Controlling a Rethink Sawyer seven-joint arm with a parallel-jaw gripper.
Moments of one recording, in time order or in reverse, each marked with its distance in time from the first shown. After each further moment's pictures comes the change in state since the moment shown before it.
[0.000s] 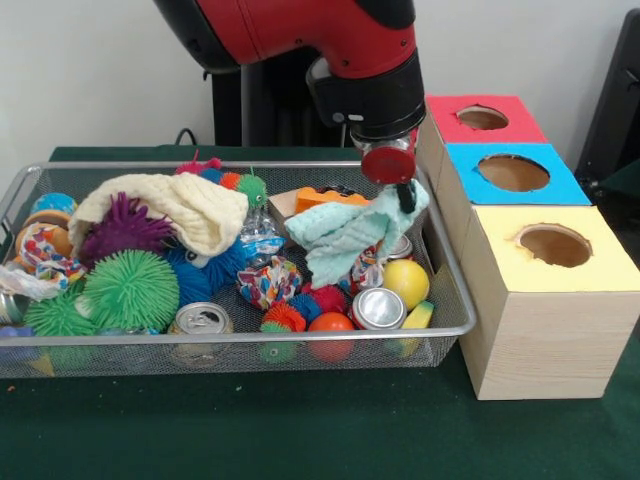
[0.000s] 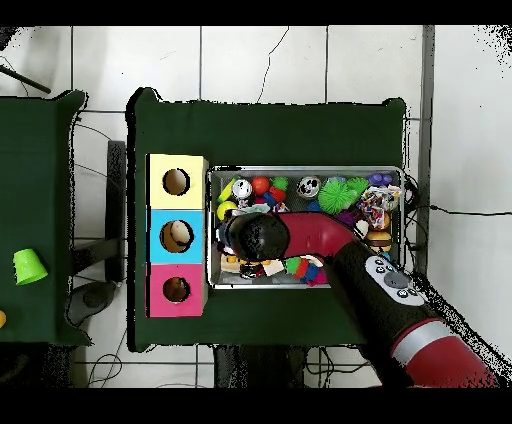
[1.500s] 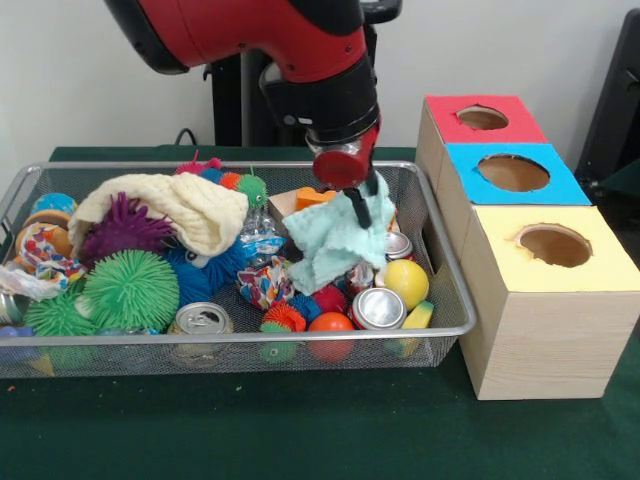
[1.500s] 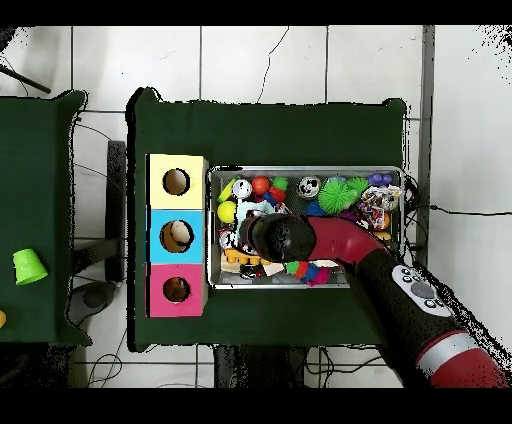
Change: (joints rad) arm -0.097 0.013 -0.001 0.001 0.000 0.017 0.000
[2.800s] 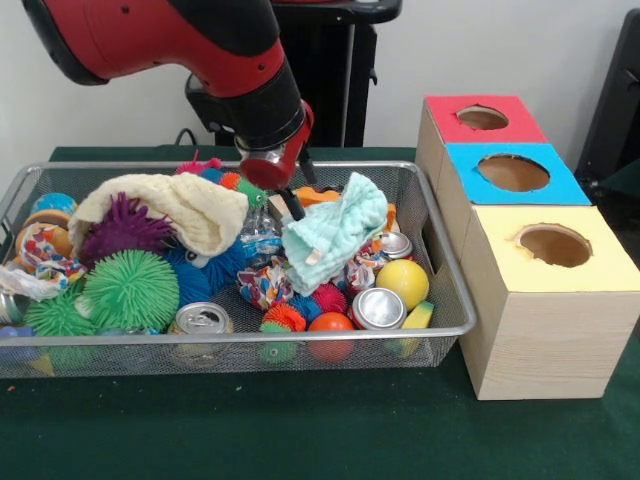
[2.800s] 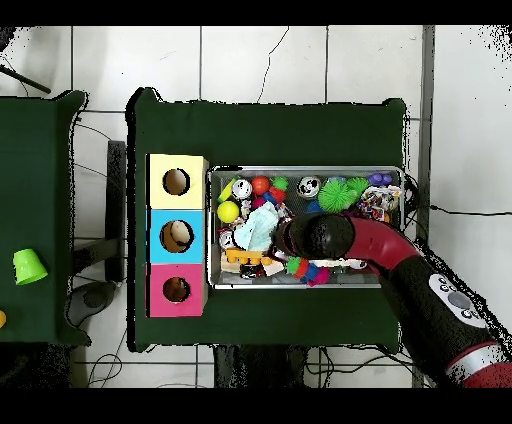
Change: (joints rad) arm -0.106 0.054 0.009 -0.072 -0.050 0.202 0.000
